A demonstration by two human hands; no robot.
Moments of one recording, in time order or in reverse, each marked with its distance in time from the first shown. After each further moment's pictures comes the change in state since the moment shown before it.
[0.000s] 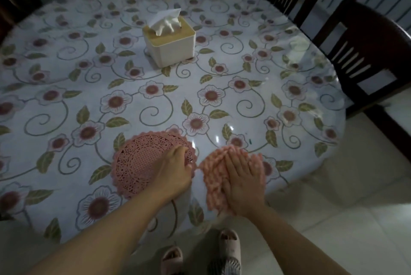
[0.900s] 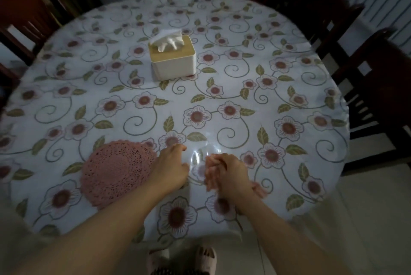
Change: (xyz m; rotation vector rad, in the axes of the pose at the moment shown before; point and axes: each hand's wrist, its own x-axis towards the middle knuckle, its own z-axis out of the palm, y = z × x) left_hand 0.052 0.120 0.014 -0.056 0.103 -0.271; right_hand 0.090 0.079 -0.104 0.562 -0.099 0.003
